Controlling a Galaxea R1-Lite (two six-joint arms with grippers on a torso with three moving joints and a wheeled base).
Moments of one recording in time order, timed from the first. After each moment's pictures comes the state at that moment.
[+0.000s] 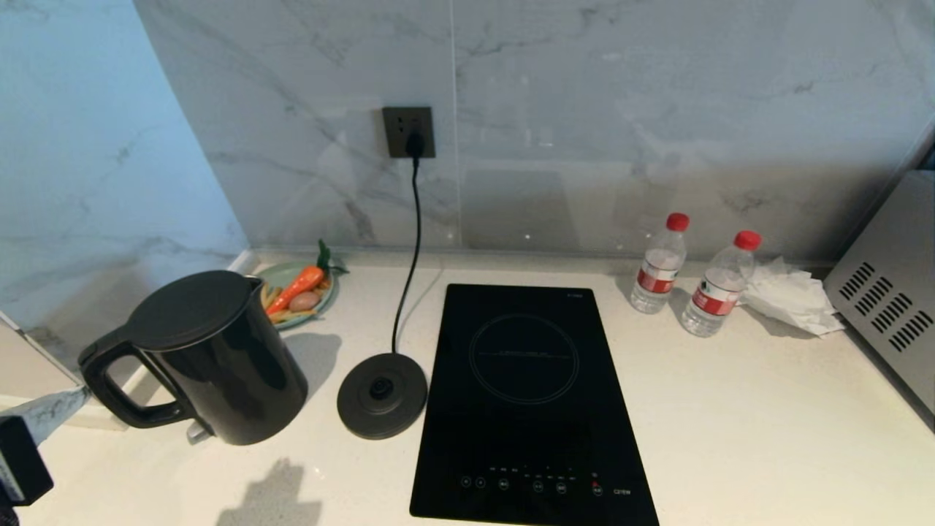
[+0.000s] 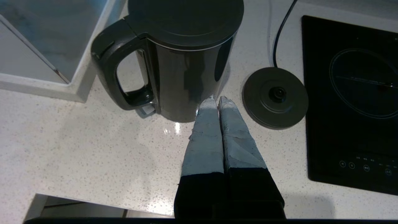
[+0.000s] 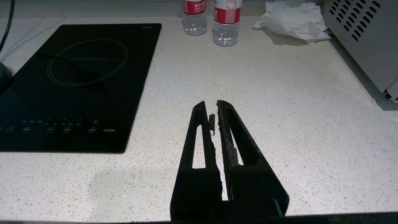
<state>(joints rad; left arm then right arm) -0.03 0.86 -0.50 -0.07 0.03 -0.12 0.00 0.00 0.00 -0.01 0.00 -0.01</state>
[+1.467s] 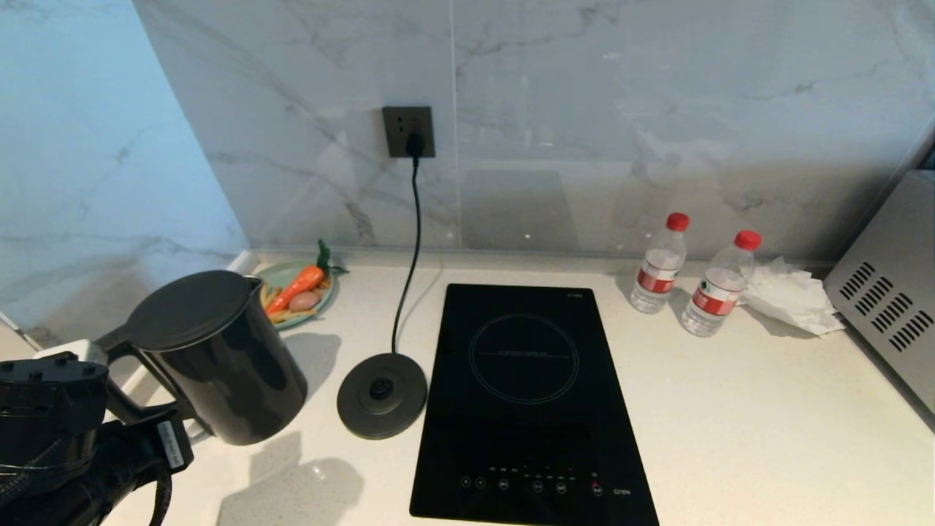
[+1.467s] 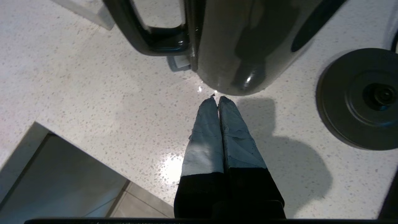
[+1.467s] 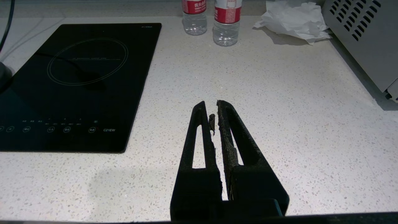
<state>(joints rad) -0.26 1.29 -0.36 -0.31 0.54 -0.42 0.00 0.00 0.00 -0.01 0.00 -0.01</state>
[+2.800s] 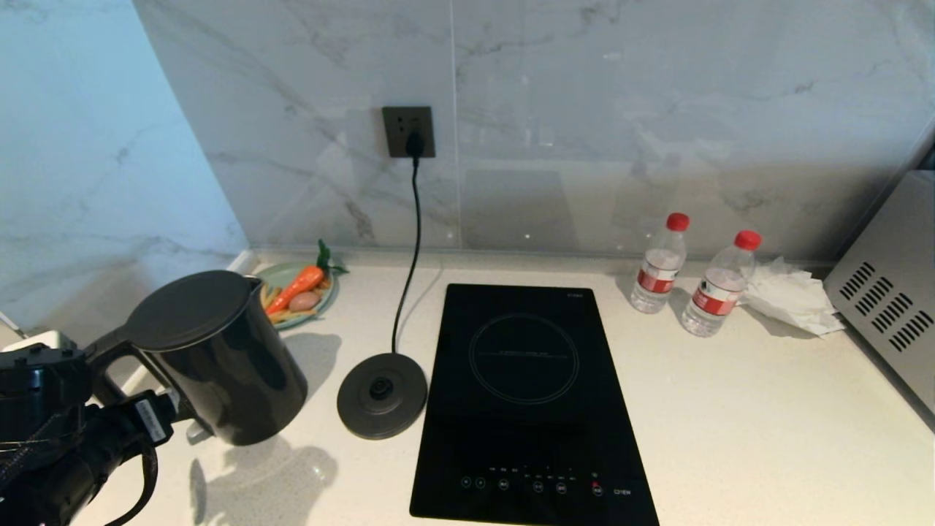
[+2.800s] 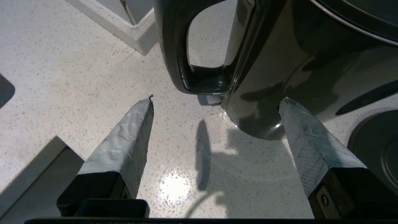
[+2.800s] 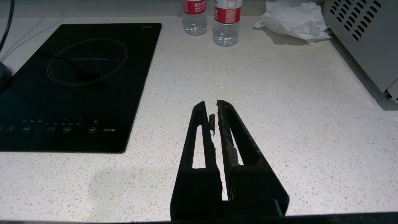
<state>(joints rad) -0.09 1.39 -0.30 -0.58 0.54 -0.37 0.00 0.00 0.00 -0.01 0.00 -0.01</state>
